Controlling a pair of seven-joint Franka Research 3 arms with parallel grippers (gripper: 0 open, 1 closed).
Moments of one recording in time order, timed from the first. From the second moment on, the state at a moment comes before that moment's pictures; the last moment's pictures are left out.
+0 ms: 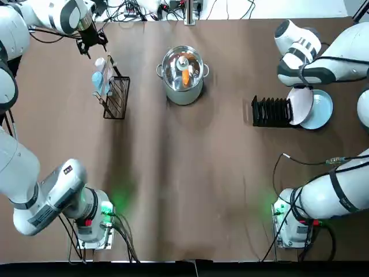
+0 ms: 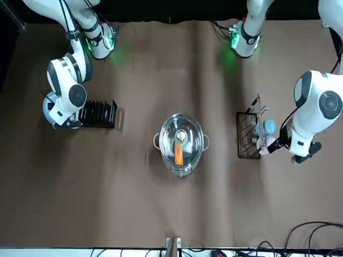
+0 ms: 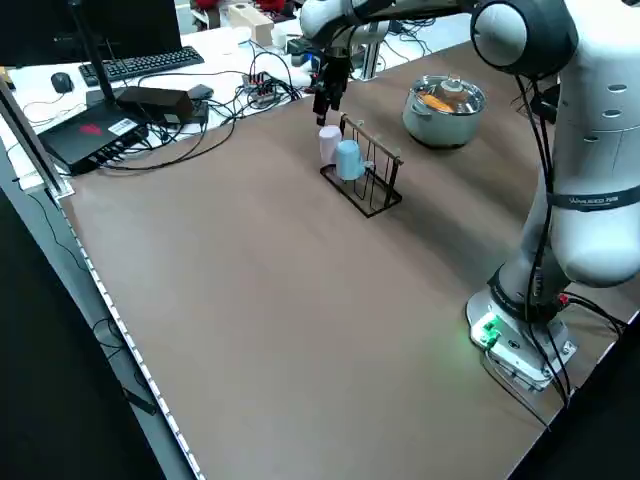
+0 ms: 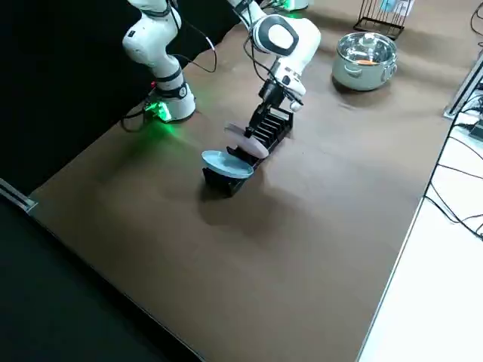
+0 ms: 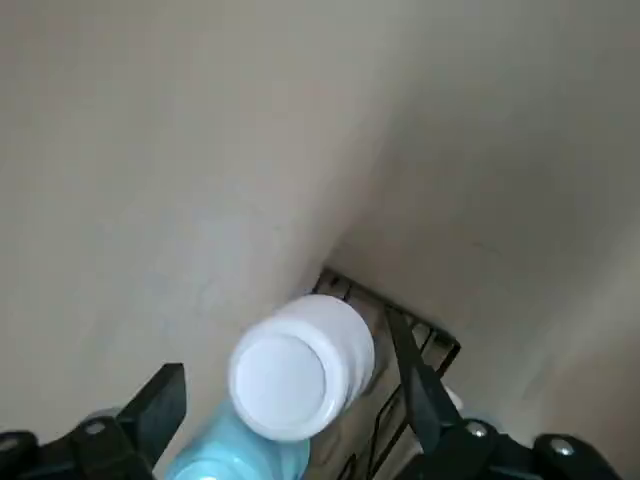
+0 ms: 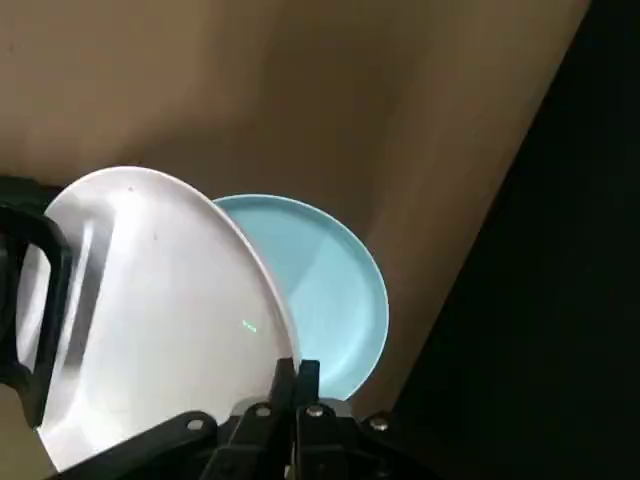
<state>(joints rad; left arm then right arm) 0.71 0.37 -0.79 -1.89 0.37 2.16 -0.70 0.18 0.12 -0.05 -2.27 -0.79 1.88 0.35</state>
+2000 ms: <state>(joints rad) 0.05 0.04 -0.18 -1.52 0.09 1.53 -0.12 0.14 0.13 -0.06 -1.47 -0.03 1.46 0.07</state>
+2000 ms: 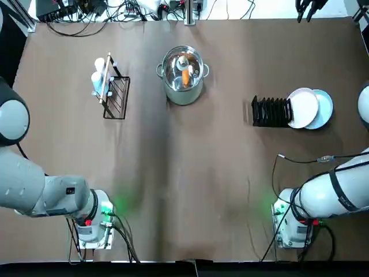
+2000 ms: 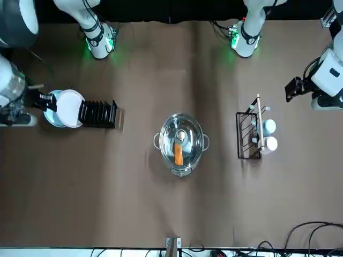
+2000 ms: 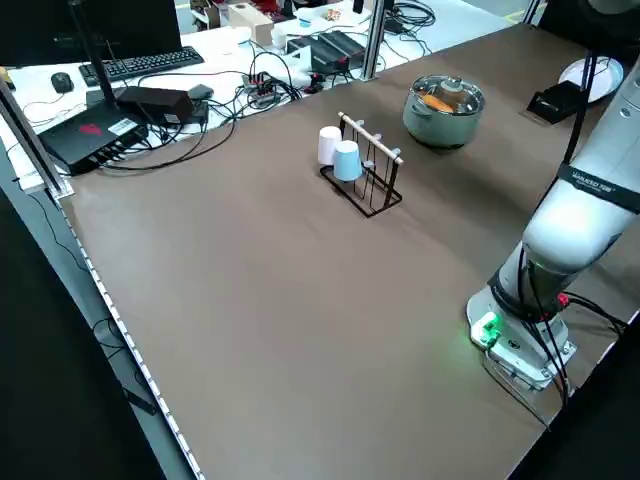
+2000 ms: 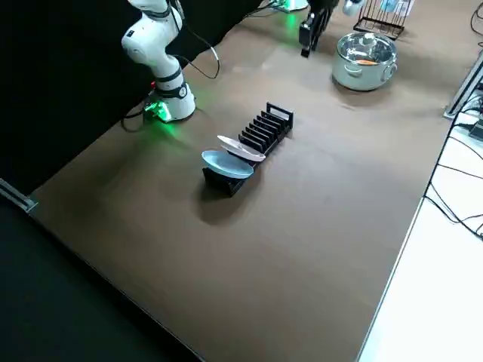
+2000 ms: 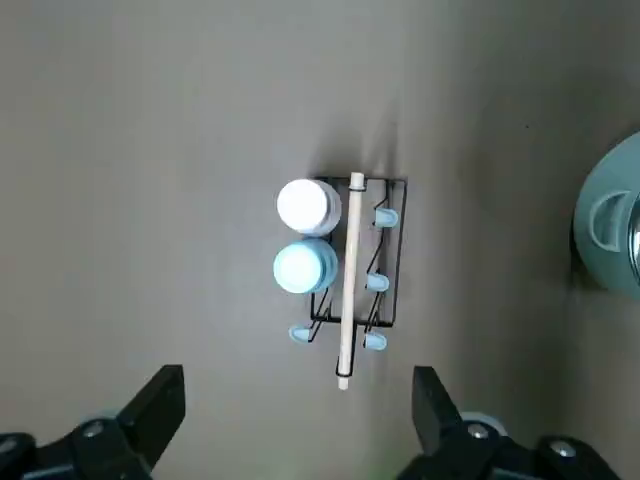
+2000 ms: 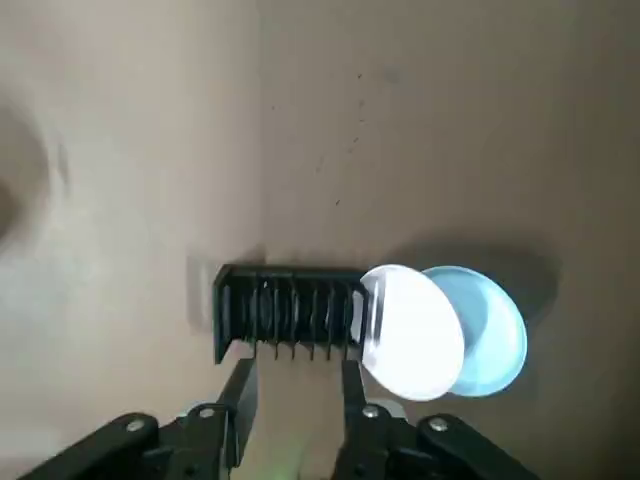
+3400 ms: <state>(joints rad) 0.05 0.05 -0.18 -1.54 0.09 1.53 -0.04 0.18 -0.04 -0.06 -1.57 0.01 1.48 0.06</state>
